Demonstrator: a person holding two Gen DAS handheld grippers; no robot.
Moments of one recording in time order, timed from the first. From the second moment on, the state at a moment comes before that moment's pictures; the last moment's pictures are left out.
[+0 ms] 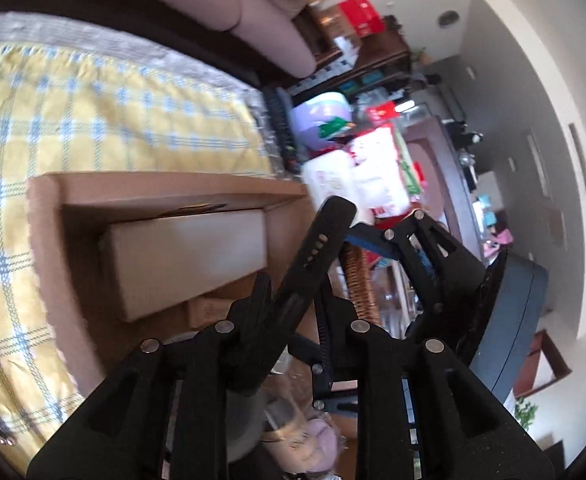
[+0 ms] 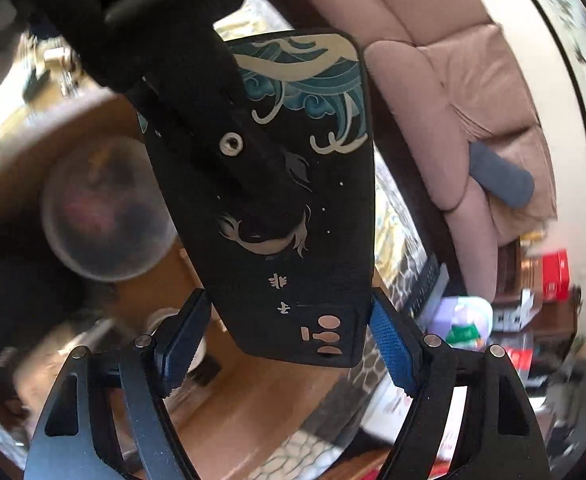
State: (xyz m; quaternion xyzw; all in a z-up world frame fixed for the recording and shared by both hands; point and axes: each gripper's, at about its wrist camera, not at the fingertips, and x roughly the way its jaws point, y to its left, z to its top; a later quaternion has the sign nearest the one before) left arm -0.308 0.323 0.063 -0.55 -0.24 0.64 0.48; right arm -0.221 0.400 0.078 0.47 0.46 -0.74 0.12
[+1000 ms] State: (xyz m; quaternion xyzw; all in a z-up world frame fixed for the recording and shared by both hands) left arm -0.294 0.339 0.079 -0.57 -0.13 0.73 0.36; right arm -0.212 0.480 0.129 0.46 0.18 -0.87 0.07
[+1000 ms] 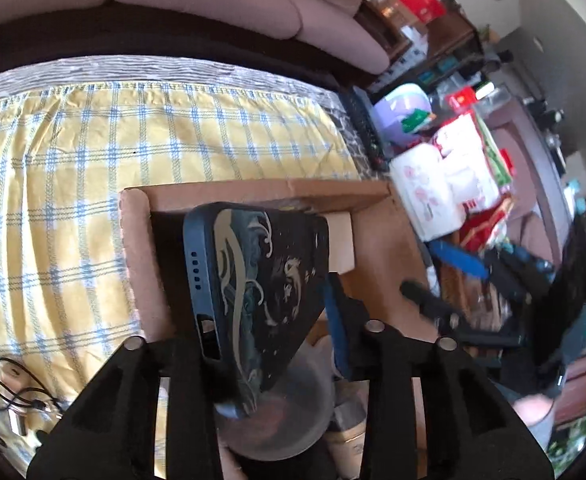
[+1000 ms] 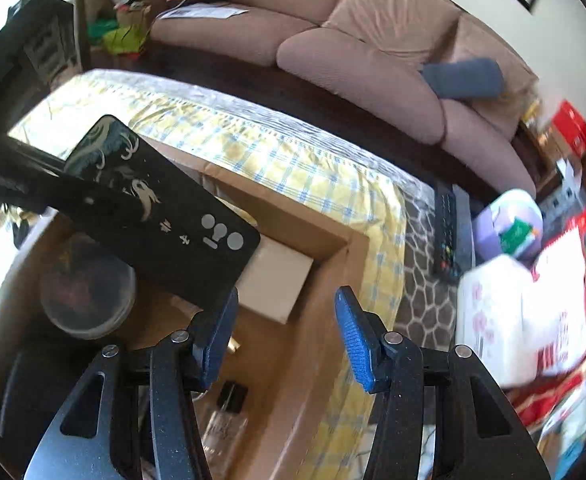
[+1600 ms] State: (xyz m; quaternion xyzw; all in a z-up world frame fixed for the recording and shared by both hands) left arm -0.285 0.418 0.059 -0.59 -0.01 0.75 0.28; right arm -0.170 0.500 0.119 0.46 0.13 -0.88 0.07
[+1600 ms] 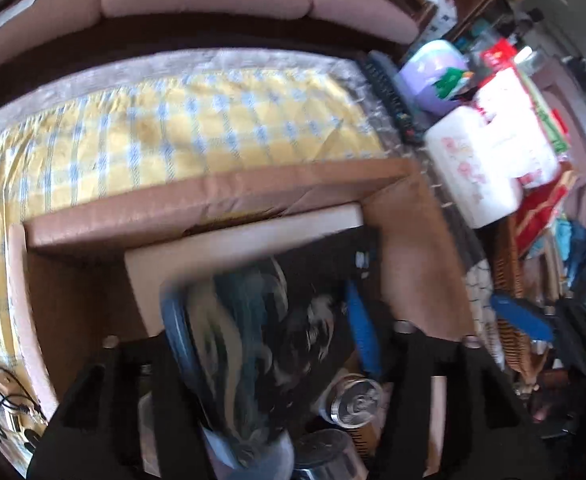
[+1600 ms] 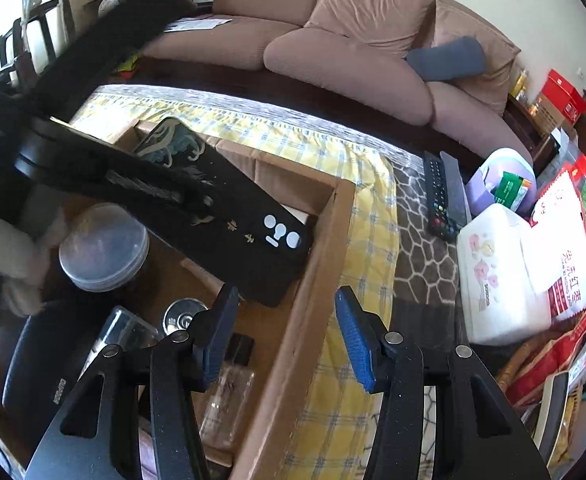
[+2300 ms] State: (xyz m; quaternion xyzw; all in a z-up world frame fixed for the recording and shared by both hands) left arm -0.275 0.336 0.123 -0.57 -0.10 0.75 0.33; right arm -0.169 0.486 0.120 0.49 0.00 -0.86 0.12
